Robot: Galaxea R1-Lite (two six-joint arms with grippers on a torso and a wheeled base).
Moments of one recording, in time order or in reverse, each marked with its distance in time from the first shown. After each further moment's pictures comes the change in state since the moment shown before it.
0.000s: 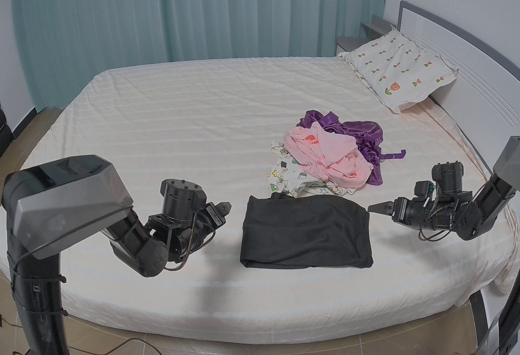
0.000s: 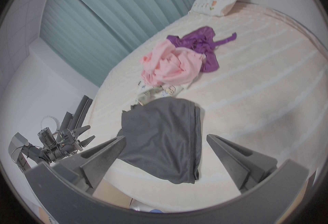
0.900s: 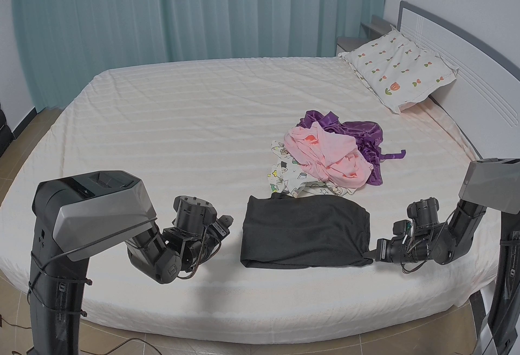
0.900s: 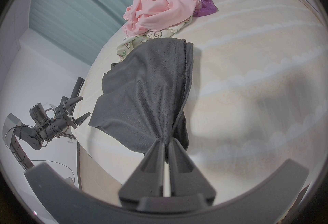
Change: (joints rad) left arm 0.000 0.147 -0.056 -0.017 -0.009 -0.175; right arm 0.043 0.238 0.046 -0.057 0.030 -0.058
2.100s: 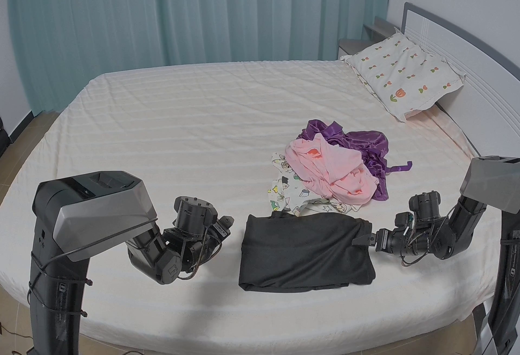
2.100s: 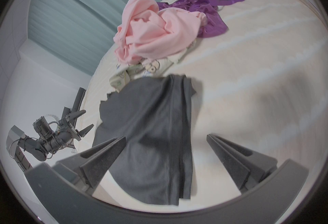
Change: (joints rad) left arm -0.003 0.000 0.002 0.000 -0.001 -0.001; right arm -0.013 0.003 -0.052 -0.013 0.012 0.062
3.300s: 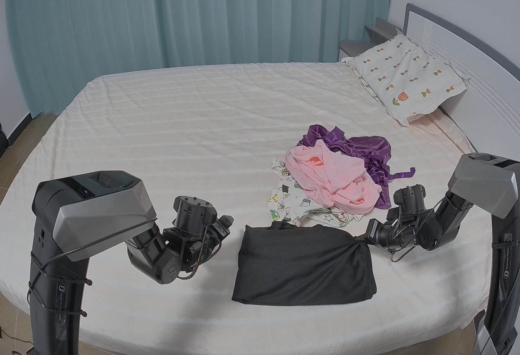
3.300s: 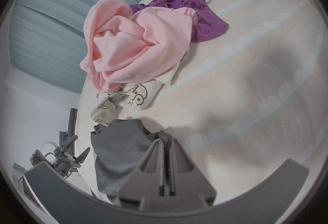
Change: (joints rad) left arm 0.002 -0.001 0.000 -0.002 0.000 0.000; right arm 0.048 0.056 -0.172 0.132 -0.116 0.224
